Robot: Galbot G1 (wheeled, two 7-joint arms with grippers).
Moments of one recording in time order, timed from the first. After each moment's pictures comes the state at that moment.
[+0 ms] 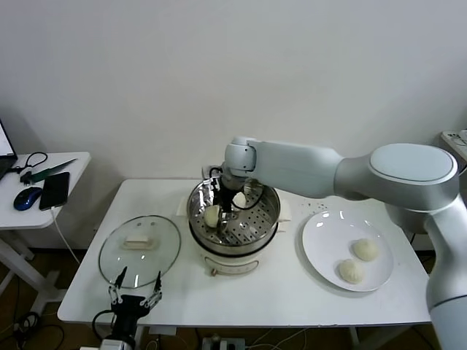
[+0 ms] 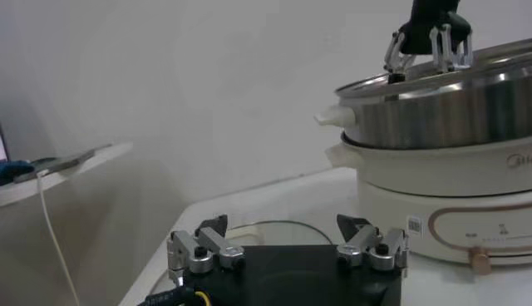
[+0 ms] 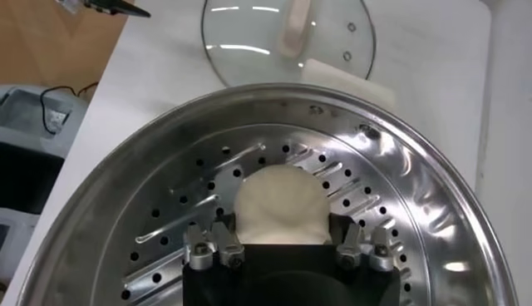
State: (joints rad) left arm 1.72 -1.48 -0.62 -1.96 0.12 -0.09 0.00; right arm 0.51 1.40 -1.43 1.03 0.66 -0.42 -0.91
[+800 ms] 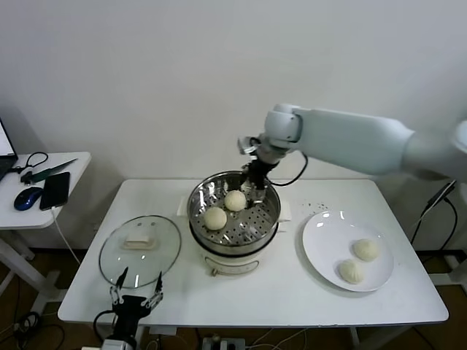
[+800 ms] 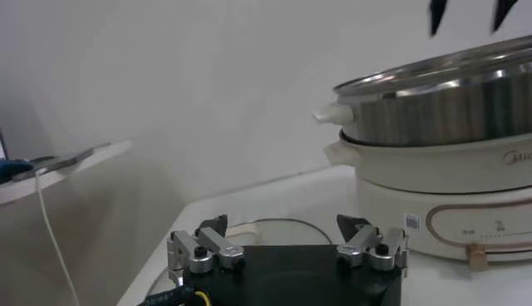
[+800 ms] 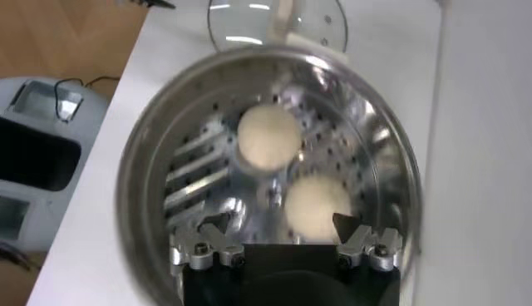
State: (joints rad) left arm 1.72 -1.48 -0.61 -1.96 0.13 -0.08 -0.01; right arm 0.76 1.04 -1.48 1.28 0.66 -0.36 -1.03
